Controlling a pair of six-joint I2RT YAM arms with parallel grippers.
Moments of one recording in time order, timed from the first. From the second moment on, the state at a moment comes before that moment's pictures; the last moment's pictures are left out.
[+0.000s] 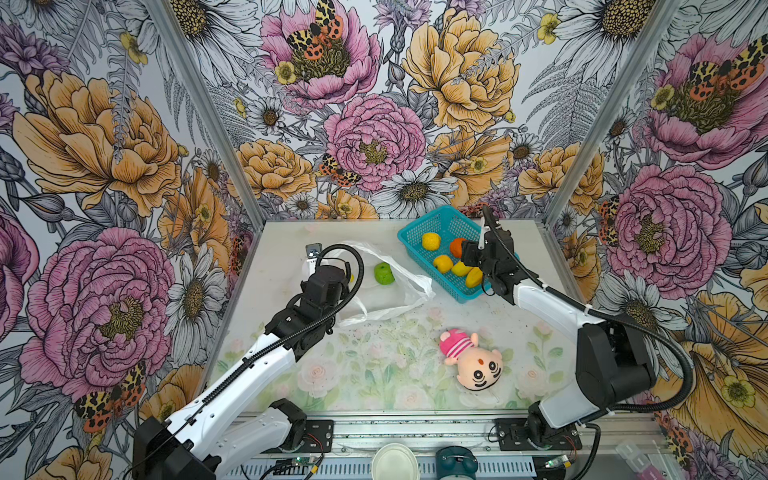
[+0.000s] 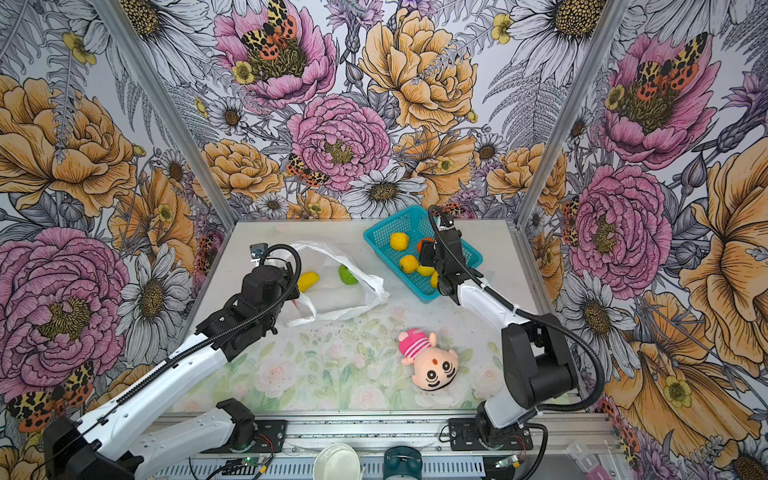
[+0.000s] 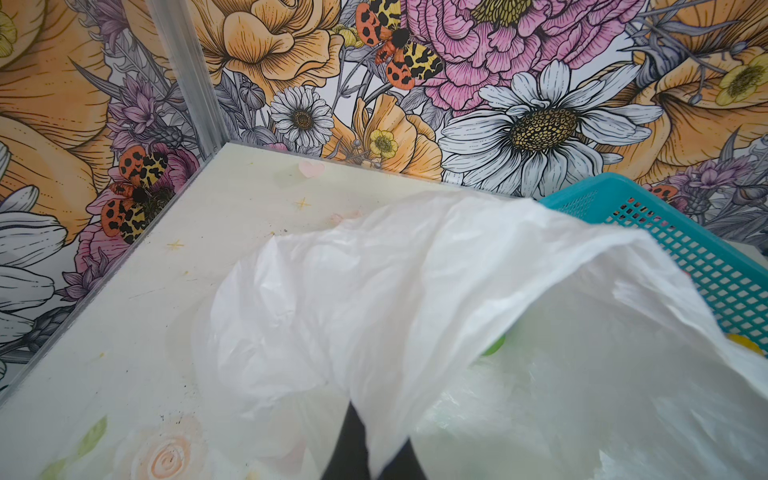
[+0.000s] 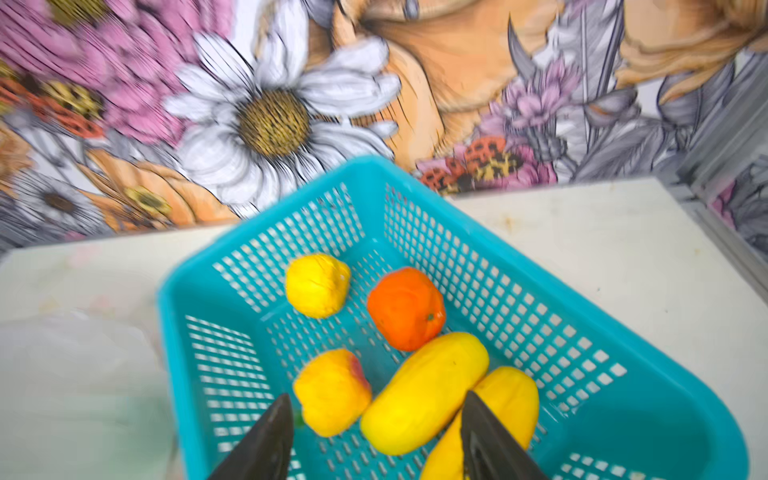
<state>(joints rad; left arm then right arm) -0.57 1.01 0.87 -0.34 -0.62 -0.43 0.33 1.48 1.00 0.10 0.15 0.27</state>
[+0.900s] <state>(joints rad) -0.57 1.00 0.87 -0.34 -0.62 -0.43 1.03 1.63 1.02 0.28 0.28 -0.14</state>
